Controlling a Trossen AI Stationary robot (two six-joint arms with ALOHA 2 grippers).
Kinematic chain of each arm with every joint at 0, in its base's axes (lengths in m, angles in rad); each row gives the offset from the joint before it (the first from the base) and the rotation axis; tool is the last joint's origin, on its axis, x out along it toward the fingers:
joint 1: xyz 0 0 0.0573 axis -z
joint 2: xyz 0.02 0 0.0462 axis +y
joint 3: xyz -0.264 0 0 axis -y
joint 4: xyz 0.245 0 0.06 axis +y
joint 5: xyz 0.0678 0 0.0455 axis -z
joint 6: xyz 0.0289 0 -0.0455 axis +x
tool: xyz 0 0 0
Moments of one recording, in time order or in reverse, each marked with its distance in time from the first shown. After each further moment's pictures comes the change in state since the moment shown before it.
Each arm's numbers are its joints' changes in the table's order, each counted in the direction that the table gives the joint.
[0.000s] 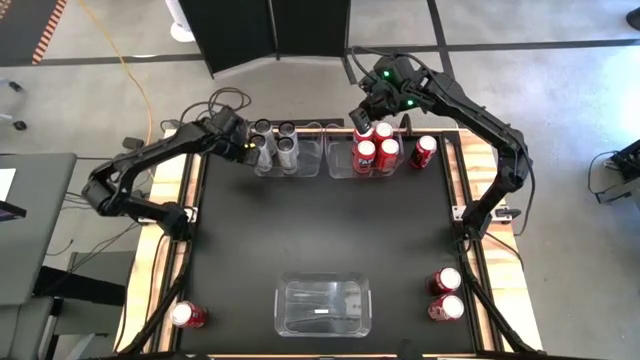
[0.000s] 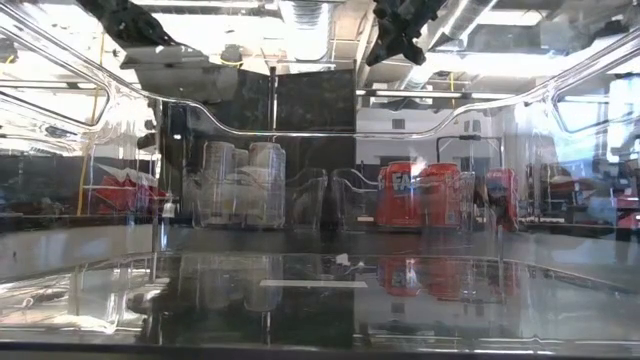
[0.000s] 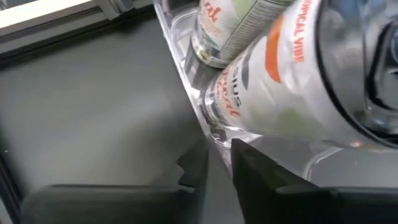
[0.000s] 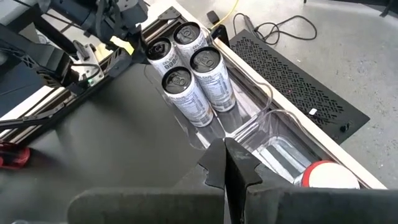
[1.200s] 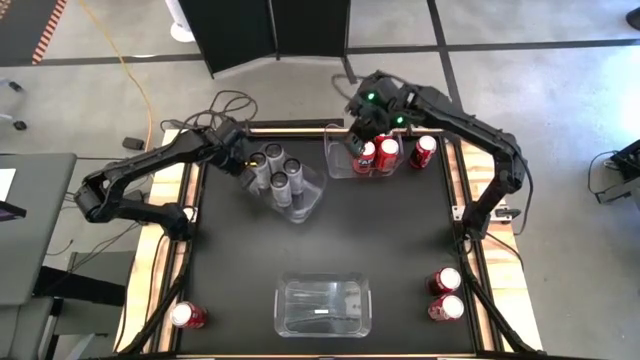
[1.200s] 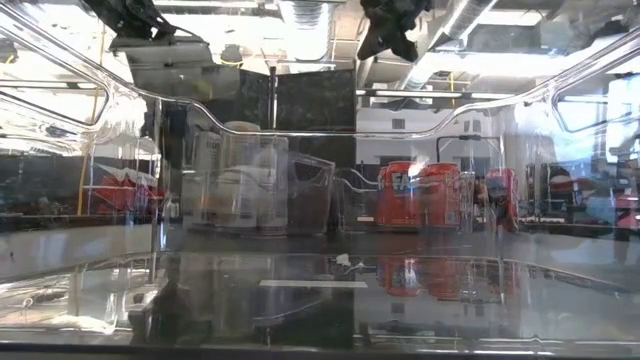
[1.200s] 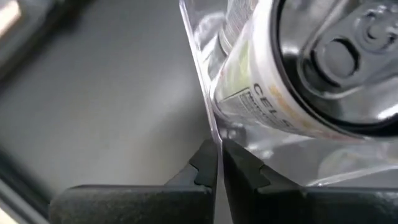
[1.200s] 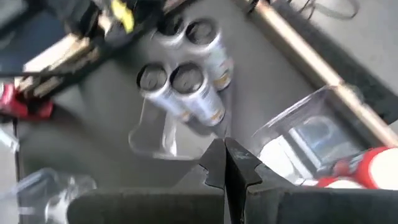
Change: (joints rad) left arm 0.139 -0.095 -0.007 0.103 -0.004 0.331; right arm -0.160 0.024 -0.001 0.082 -0.001 -0.006
